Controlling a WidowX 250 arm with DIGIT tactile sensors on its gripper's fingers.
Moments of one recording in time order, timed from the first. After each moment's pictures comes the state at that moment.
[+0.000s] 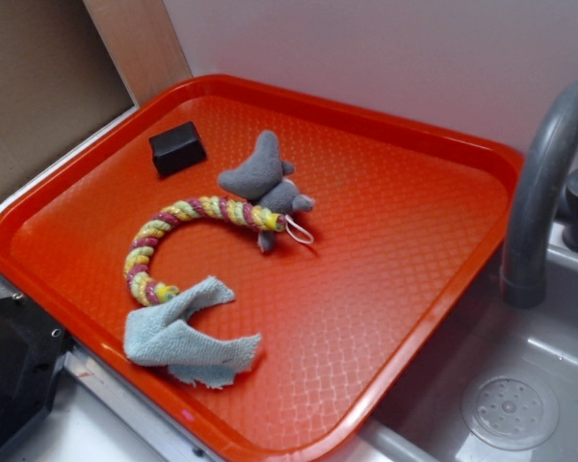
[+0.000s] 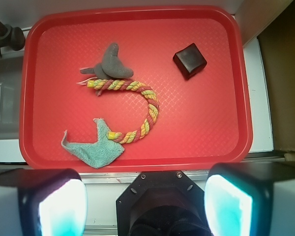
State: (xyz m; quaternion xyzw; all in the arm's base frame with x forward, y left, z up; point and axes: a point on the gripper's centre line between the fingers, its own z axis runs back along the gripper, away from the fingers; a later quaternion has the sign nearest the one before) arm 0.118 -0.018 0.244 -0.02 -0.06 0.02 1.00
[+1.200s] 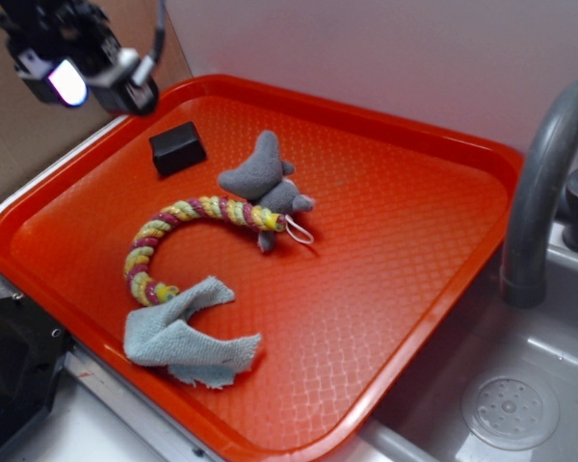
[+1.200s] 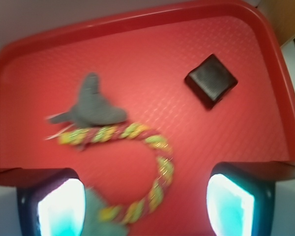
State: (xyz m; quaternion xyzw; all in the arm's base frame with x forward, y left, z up) arm 0.197 -0.017 0.136 -0.02 -0.07 0.07 1.00
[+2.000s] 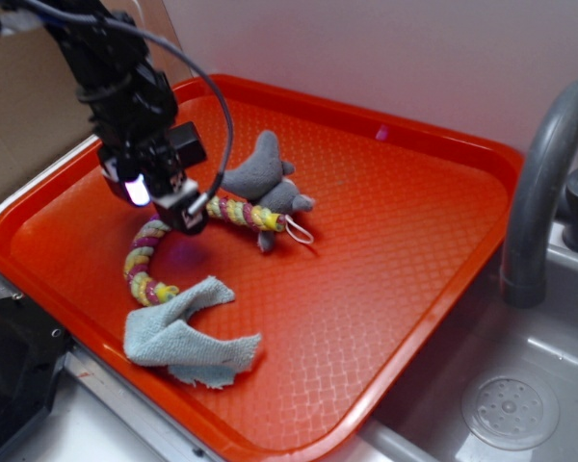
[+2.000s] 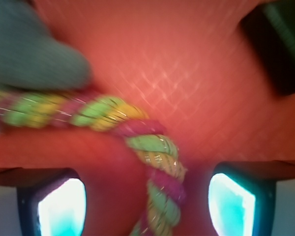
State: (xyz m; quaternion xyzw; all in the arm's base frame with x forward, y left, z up) arm 0.204 -0.007 0.032 -0.04 0.03 -0.01 1.00
